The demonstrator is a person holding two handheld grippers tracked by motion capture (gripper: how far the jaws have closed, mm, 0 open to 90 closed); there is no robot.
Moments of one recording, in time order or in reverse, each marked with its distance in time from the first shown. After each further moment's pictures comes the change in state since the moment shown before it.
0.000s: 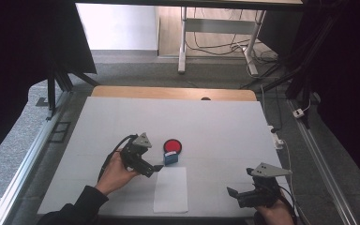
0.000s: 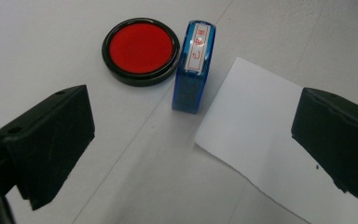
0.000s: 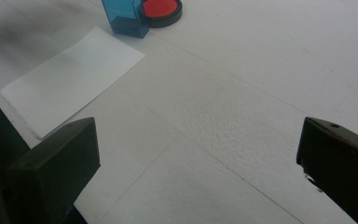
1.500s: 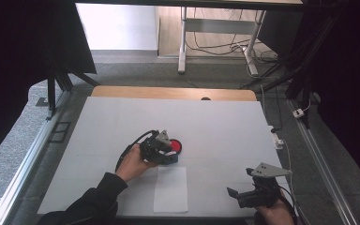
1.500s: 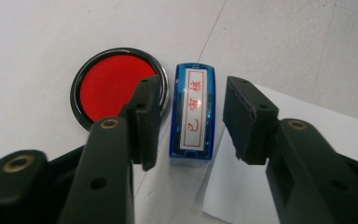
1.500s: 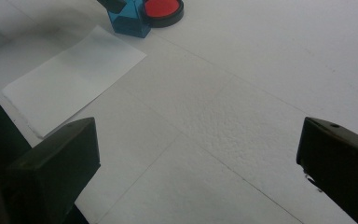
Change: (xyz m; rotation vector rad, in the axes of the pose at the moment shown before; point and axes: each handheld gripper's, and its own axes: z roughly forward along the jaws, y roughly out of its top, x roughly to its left) left arm 0.004 0.037 0.045 0.090 -0.045 0.129; right arm 0.000 0.000 0.000 0.000 0.006 -0.002
